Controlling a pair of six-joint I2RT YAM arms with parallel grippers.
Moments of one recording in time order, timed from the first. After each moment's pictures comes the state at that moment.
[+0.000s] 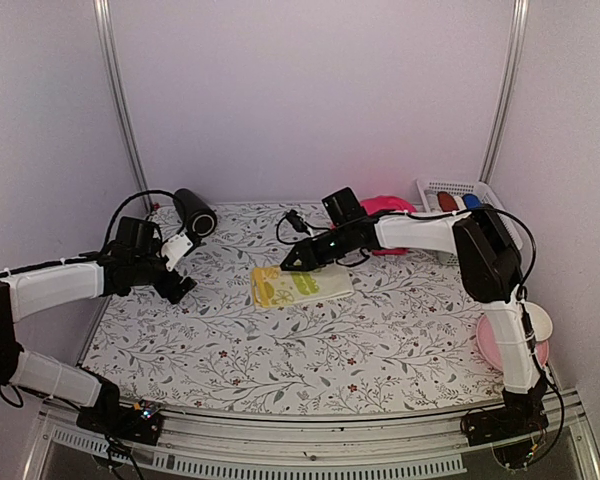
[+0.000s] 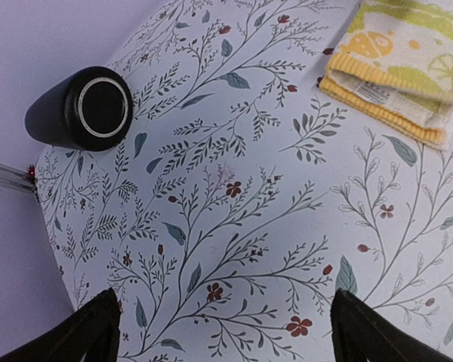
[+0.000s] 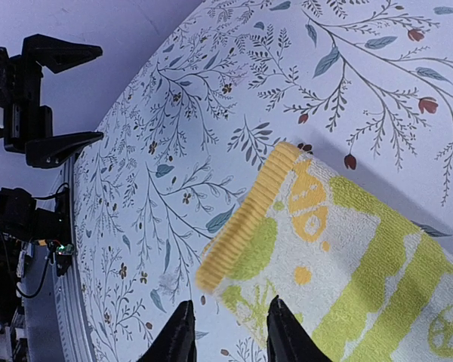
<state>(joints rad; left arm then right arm) -0.28 1.28 0.69 -0.15 -0.01 0.57 0.70 2.30 1.79 -0.24 -0.68 0.22</state>
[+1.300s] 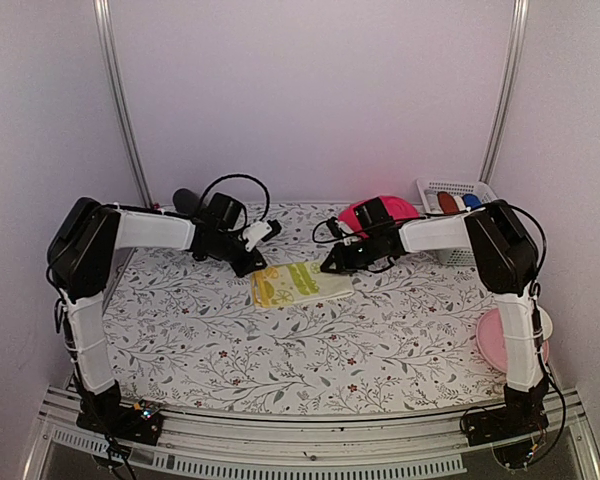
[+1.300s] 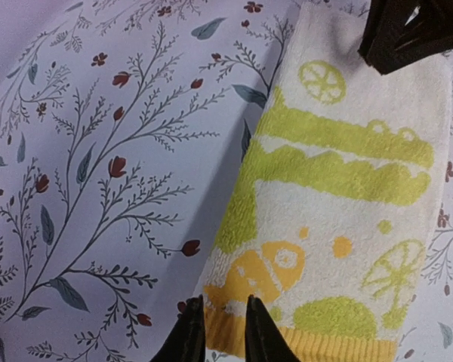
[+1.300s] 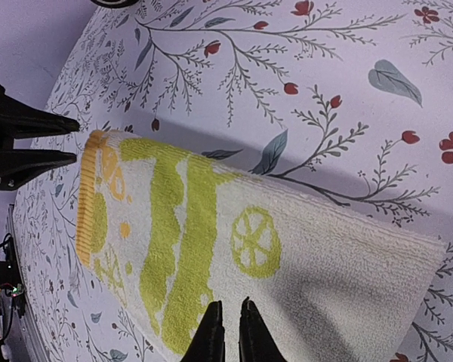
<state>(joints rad) -0.50 1.98 1.32 -0.21 0.22 0.43 0.58 2.23 1.56 -0.16 -0.50 0.30</state>
